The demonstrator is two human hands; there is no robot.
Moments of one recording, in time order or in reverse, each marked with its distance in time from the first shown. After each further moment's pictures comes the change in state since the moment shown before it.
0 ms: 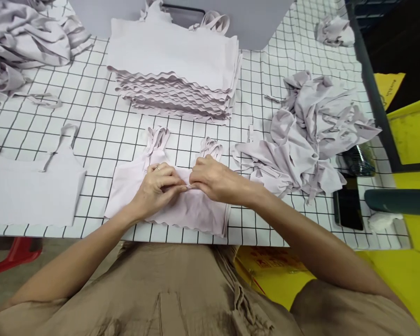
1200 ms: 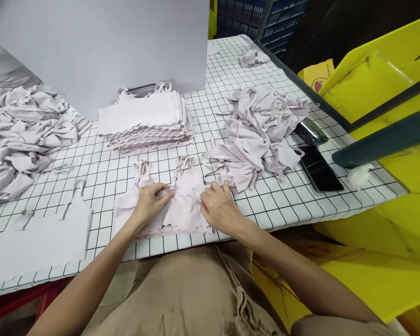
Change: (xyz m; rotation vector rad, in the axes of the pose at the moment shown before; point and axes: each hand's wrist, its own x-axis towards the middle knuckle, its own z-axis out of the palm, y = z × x) left_hand 0.016 0.002 0.004 0.250 0.004 -0.099; right_hand -0.087 -0.048 0.058 -0.451 0.383 0.515
